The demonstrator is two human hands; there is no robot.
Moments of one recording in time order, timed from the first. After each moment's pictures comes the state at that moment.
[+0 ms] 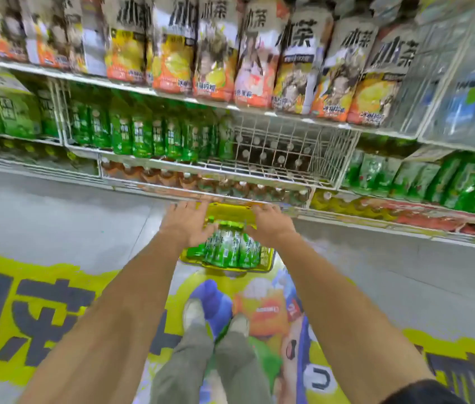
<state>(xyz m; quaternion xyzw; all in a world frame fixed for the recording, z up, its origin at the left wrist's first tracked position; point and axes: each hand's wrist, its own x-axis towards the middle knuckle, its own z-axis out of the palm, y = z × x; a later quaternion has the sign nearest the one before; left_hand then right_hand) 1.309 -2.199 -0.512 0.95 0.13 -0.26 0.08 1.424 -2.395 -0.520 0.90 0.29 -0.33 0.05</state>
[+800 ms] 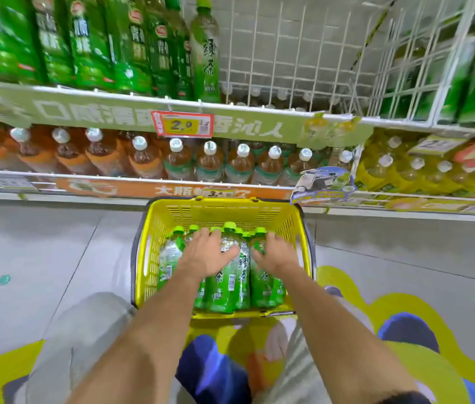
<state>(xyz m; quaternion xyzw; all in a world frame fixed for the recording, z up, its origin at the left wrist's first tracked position) 1.365 -2.235 -0.990 0.93 0.16 -0.23 0.23 1.448 -2.420 -1.014 0.94 0.11 -0.31 -0.06</state>
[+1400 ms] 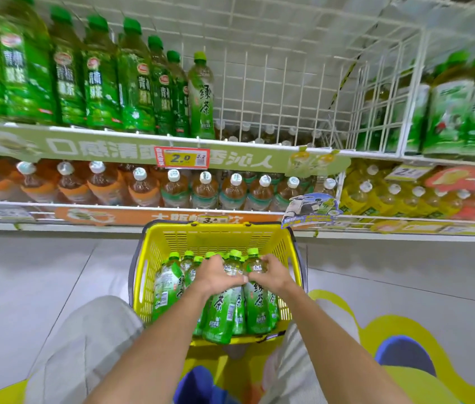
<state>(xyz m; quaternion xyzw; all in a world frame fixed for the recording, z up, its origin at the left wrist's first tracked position) 1.381 -2.253 -0.975 0.84 0.25 -0.25 0.42 1.454 -2.431 -1.010 0.88 -0.01 -0.34 -0.31</state>
